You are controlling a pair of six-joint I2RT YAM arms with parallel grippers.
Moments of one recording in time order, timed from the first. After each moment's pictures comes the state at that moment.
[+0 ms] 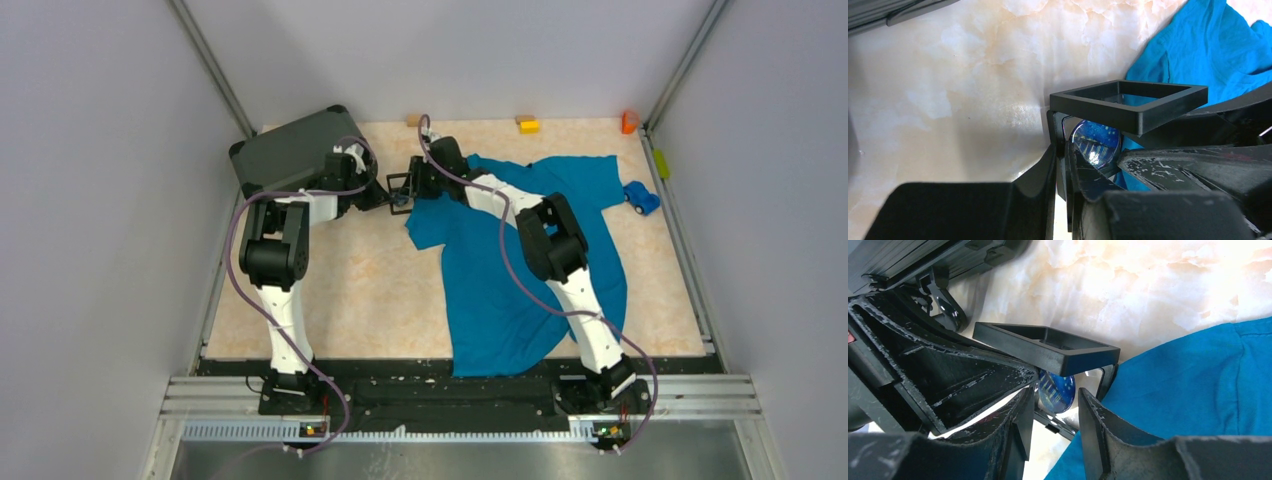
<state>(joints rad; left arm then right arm) -0.13 2.09 1.29 0.12 0.40 -0.55 0.60 2.44 1.96 -0.10 -0.26 0.55</state>
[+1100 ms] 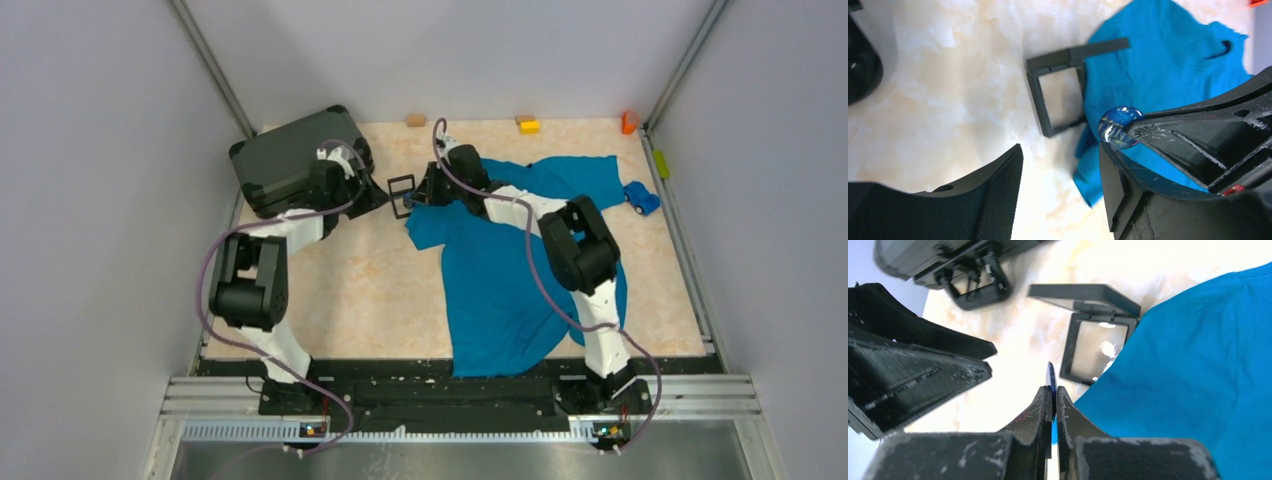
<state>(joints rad) -0.14 1.81 1.07 0.15 0.34 -0.55 0.59 2.24 1.62 0.12 -0.31 0.60</state>
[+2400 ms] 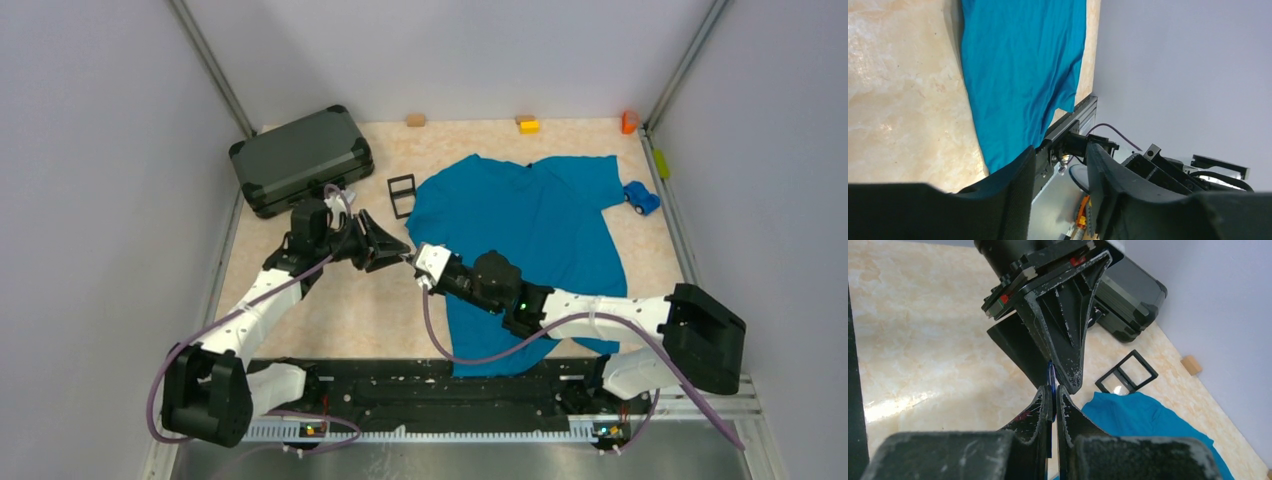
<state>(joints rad) -0.23 1.15 0.69 -0.10 0.79 -0.99 1.12 1.33 0.71 0.58 0.07 -0.40</state>
